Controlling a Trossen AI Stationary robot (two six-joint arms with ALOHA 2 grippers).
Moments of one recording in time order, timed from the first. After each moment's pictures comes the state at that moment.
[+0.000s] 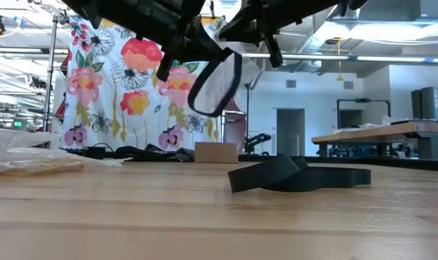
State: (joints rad) left arm -0.08 1.46 0.79 0.42 -0.45 -0.60; right arm 0.06 1.55 0.98 0.36 0.45 0.70
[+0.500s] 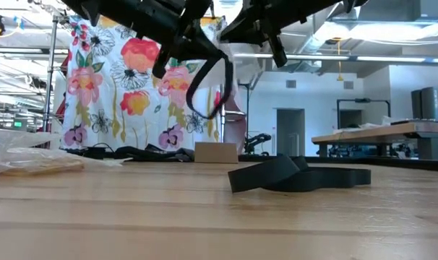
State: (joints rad) left arm -0.09 1.46 0.79 0.45 -0.61 -0.60; right arm 0.09 1.55 0.98 0.32 0.49 0.67
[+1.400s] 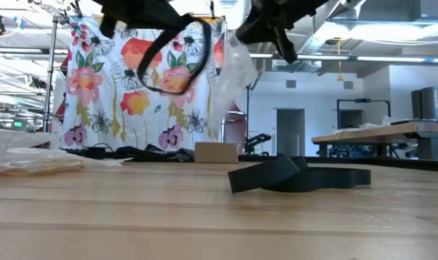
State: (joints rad) left arm -0.51 1.44 0.79 0.29 -1.14 -0.35; right arm 0.00 1.46 1.08 -0.10 0.21 0.72
